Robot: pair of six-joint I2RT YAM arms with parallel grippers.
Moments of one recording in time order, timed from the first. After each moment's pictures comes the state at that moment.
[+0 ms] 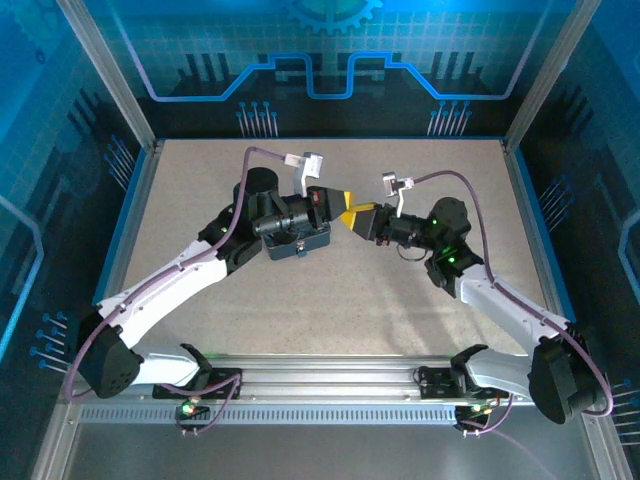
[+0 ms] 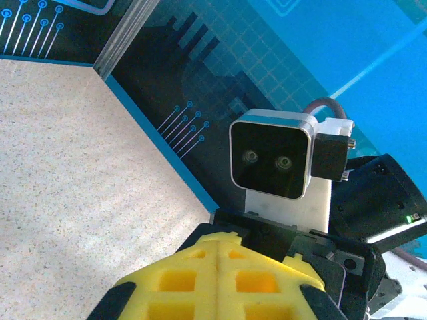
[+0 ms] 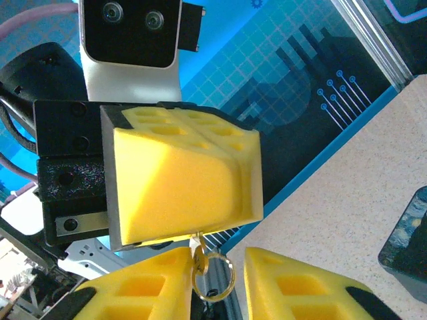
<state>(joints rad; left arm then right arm) -0.65 1.32 1.14 0.06 0.44 -0.69 0.45 1.17 0.73 0.59 -0.83 0.85</state>
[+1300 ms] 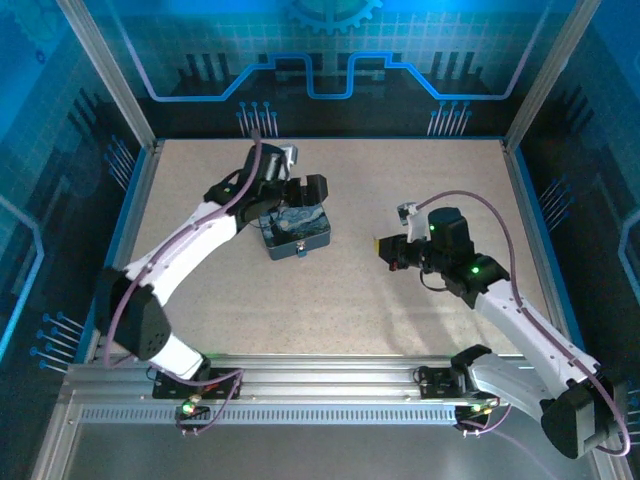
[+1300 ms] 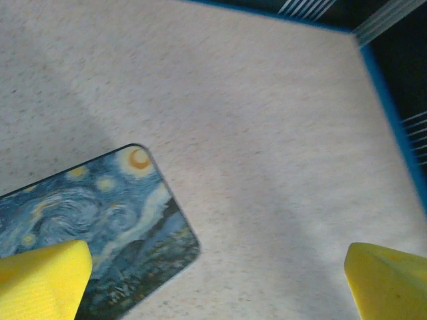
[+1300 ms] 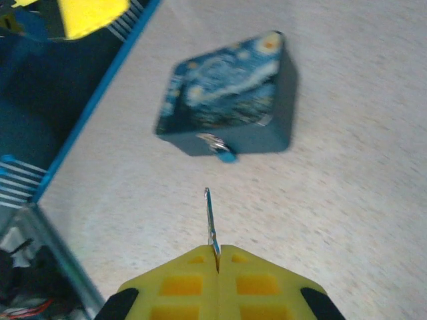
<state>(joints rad) -0.46 1.58 1.39 -0.51 0.09 -0.50 0.41 0.97 0.76 -0.39 -0.39 0.39</state>
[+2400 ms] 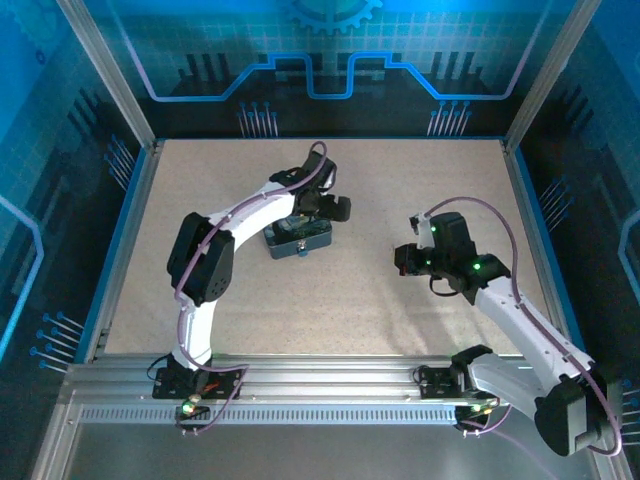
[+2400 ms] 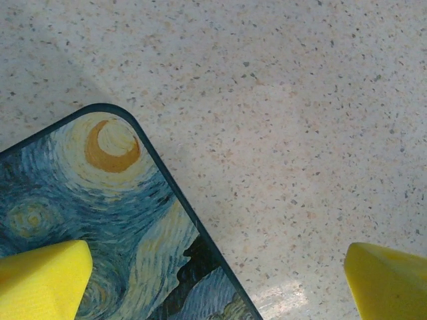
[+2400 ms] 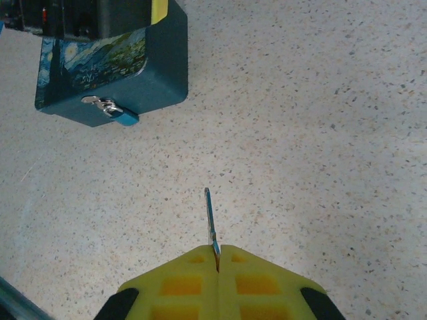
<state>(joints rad) -0.54 2.05 1.67 -0.66 0.01 -0.40 0.34 1.00 0.75 -0.56 -0.26 0.39</state>
